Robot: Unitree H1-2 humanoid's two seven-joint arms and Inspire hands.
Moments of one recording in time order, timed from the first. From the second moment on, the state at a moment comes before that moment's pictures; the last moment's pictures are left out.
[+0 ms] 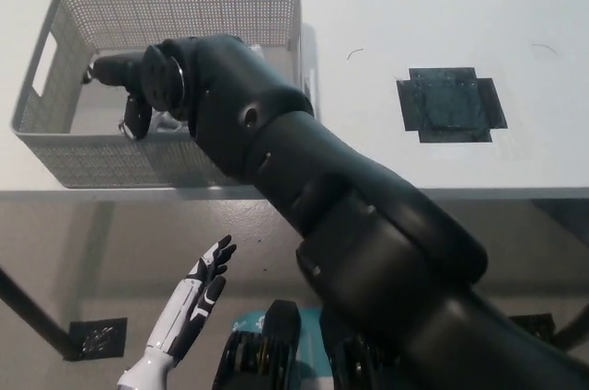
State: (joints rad) left_arm -0.10 0.16 -0.16 0.31 0.13 -0.43 -0.02; right_arm -1.61 0.34 0.32 1.48 -0.65 0.05 0.47
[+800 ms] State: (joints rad) left_arm -0.10 0.16 -0.16 0.31 0.15 -0.43 -0.03; right_arm -1.58 0.07 -0.16 1.06 -0.32 0.10 0.62
